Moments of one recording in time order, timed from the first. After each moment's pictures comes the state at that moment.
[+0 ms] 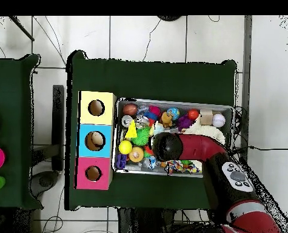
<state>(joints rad) -0.53 -0.49 0.23 1.68 -0.40 0.47 1.57</state>
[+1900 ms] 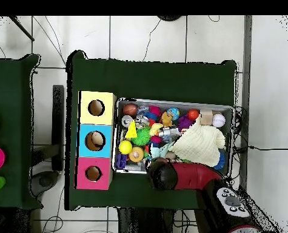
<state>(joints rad) -0.49 -0.59 0.11 1.94 -0.41 0.29 1.57</state>
